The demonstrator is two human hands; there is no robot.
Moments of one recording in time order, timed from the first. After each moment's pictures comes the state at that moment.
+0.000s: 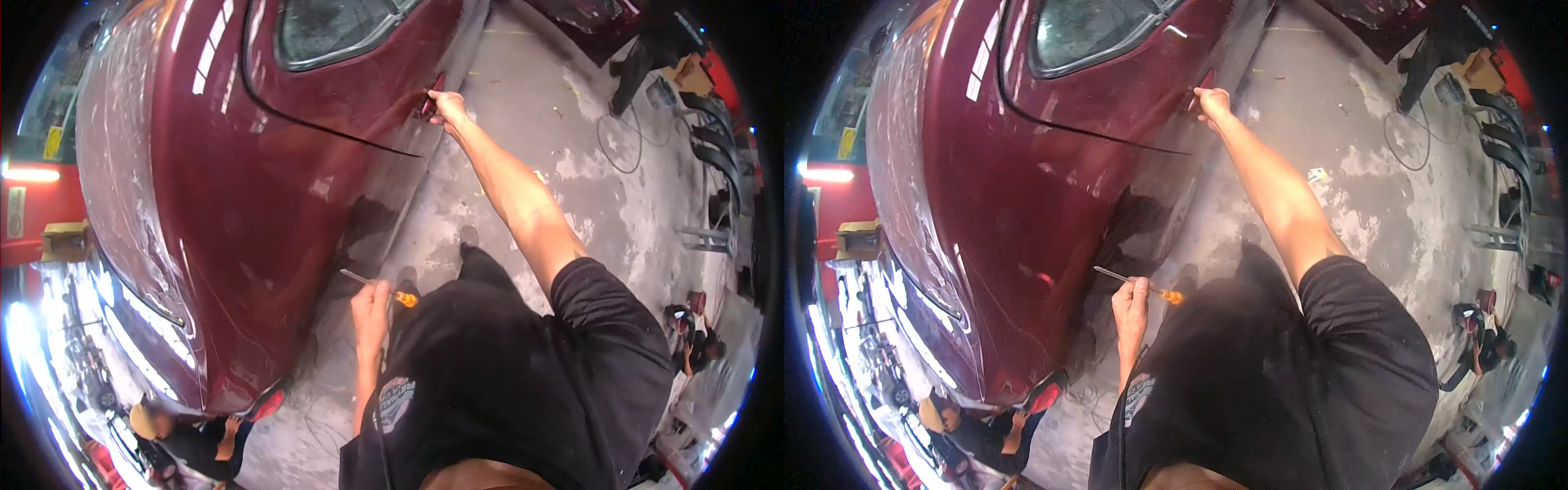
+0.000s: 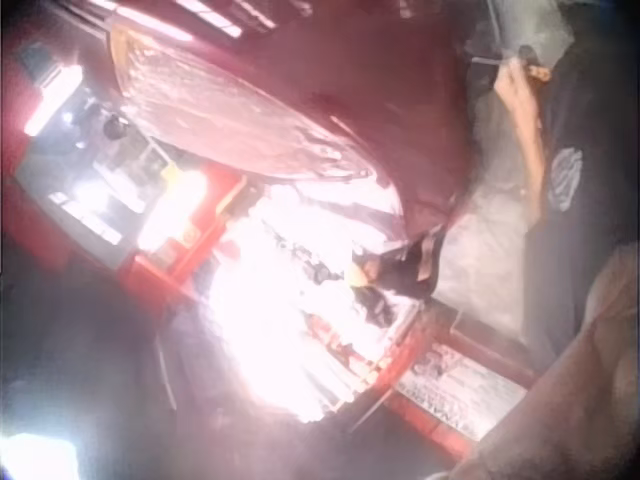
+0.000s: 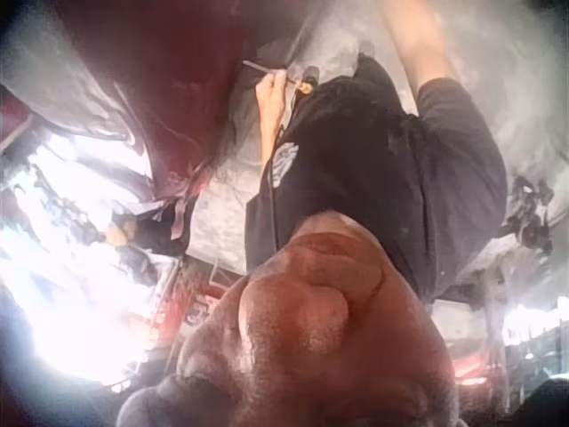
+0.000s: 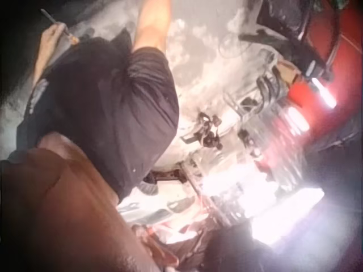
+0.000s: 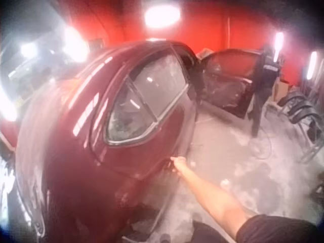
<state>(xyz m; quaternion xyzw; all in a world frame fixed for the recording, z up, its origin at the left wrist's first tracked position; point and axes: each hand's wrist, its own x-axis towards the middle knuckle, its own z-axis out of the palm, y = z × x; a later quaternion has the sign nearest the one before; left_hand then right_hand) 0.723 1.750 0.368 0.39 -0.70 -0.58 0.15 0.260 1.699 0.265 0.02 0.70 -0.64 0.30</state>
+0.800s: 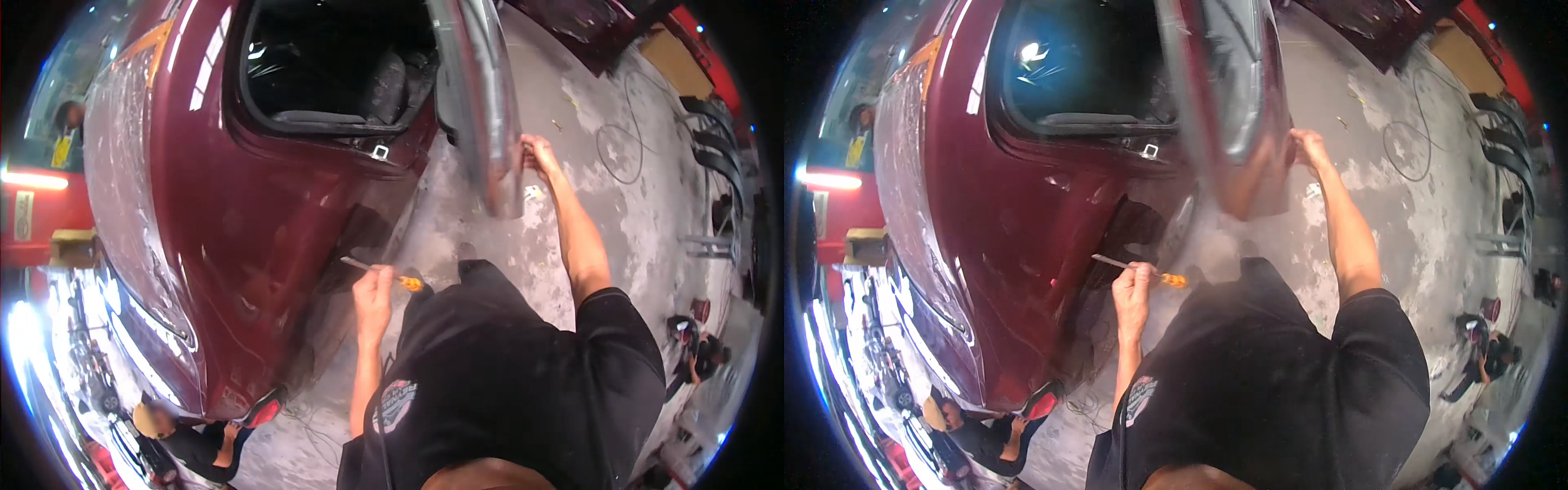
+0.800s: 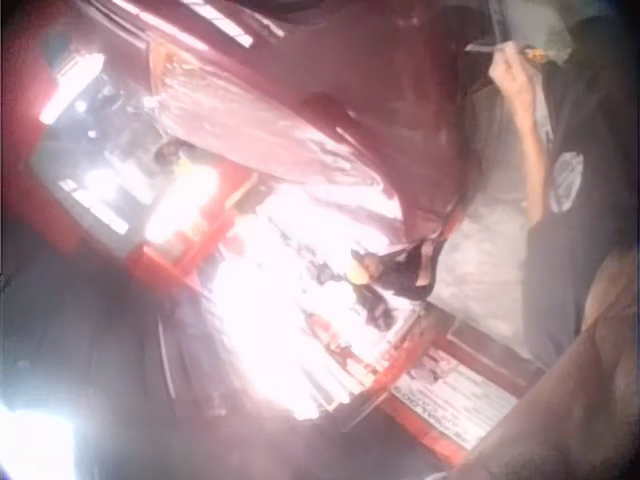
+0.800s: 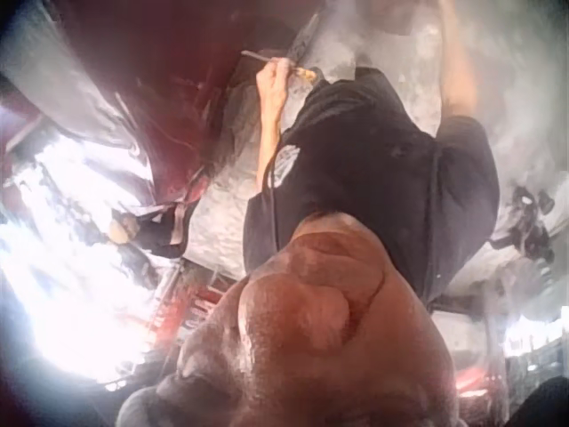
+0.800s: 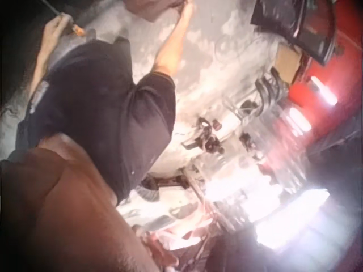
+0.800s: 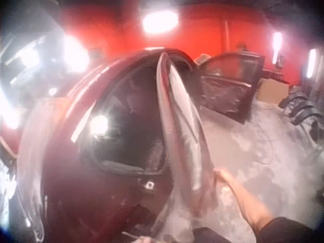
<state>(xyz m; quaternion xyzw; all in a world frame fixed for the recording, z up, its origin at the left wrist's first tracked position) 0.634 1.750 0.383 0.31 -0.71 -0.60 0.20 0.163 1.966 0.259 0.00 0.70 -0.64 0.32</state>
